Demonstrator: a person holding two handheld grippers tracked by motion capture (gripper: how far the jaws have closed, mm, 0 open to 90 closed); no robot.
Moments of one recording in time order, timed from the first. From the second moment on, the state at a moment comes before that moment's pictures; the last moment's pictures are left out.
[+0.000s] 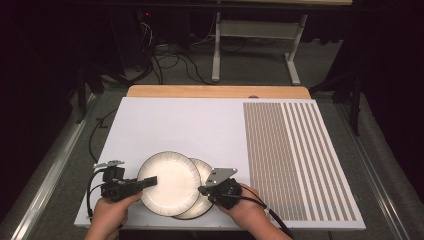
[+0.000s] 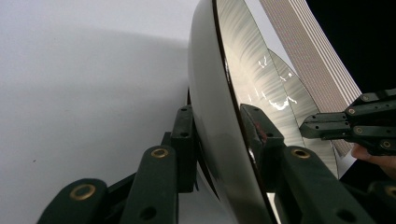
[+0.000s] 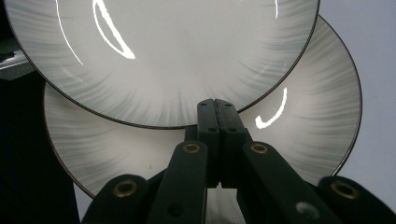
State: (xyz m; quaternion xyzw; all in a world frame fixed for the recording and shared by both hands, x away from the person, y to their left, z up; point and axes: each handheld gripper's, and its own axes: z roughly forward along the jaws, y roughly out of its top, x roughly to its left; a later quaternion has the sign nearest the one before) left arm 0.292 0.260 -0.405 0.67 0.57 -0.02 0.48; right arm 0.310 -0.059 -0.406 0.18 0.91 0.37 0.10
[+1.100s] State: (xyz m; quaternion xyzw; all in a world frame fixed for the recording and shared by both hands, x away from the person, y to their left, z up) left arm 0.282 0.256 -0.390 0.66 0.53 0.01 0.53; right arm 0.312 -0.099 -0.385 0.22 0.87 0.43 0.12
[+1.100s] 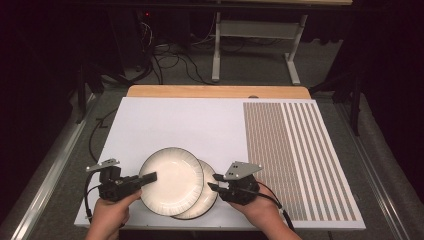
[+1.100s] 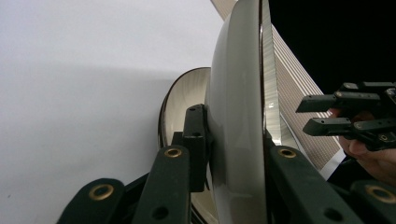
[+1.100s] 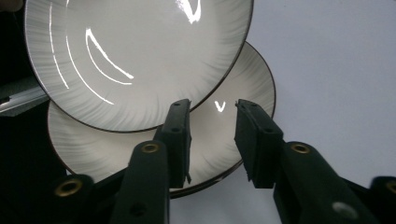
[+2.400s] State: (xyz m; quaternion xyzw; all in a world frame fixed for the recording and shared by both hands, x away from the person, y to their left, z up) left arm 0.264 0.227 -0.369 0.72 0.42 0.16 0.52; right arm 0.311 -0.212 -0.349 0.32 0.78 0.50 0.21
